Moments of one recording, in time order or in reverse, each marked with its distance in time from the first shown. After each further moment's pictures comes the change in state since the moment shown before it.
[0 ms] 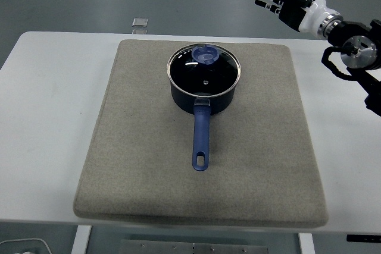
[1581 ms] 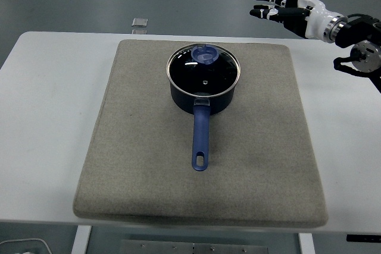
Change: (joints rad) left arm 0.000 0.000 -0.001 0.005 0.000 0.000 0.000; right arm 0.011 -0.054 -0.005 0.018 -0.379 0.084 -0.002
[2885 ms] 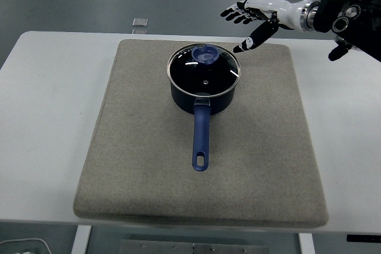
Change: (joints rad) left arm -0.001 0.000 0.000 0.000 0.000 0.000 0.000; right arm 0.201 0.022 -0.264 0.175 -0.642 -0.013 0.015
